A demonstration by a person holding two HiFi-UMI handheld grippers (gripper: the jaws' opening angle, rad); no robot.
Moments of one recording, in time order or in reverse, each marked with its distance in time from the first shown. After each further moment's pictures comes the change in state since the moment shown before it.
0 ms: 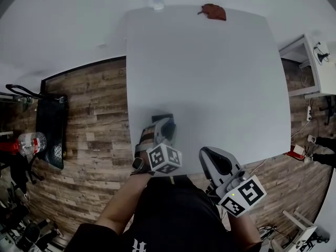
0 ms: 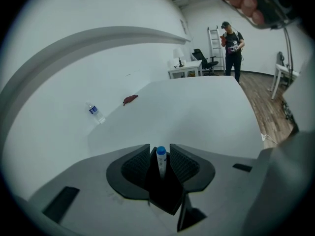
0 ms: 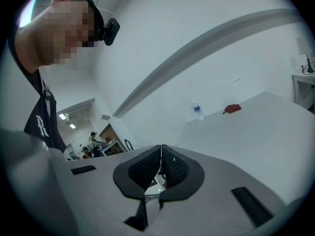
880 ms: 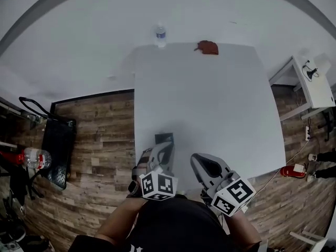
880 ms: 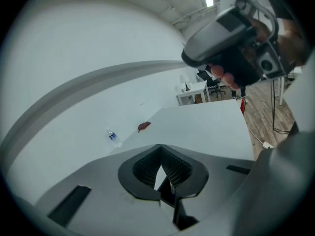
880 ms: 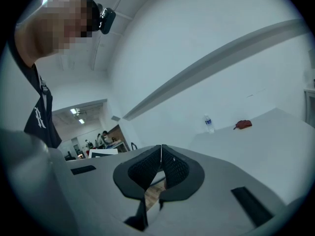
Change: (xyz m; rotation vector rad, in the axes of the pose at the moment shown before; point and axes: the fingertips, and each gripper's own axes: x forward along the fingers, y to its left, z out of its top) left arm -0.114 0.024 0.072 -0.005 -0.255 0.134; right arm -0.008 0.033 0.024 -0.128 -0.092 0.091
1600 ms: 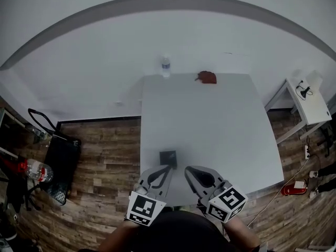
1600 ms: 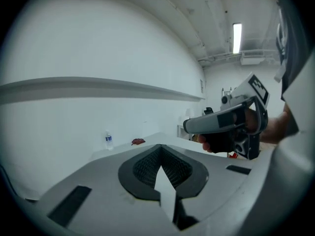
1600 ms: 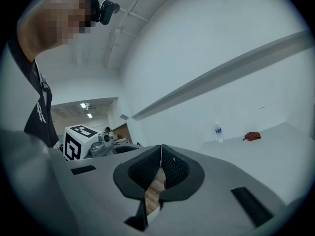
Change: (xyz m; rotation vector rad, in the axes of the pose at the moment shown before) left arm -0.103 0.020 0.059 -0.394 -0.261 -0.068; right arm -0.001 0.044 0.014 -0.111 -0.035 0.072
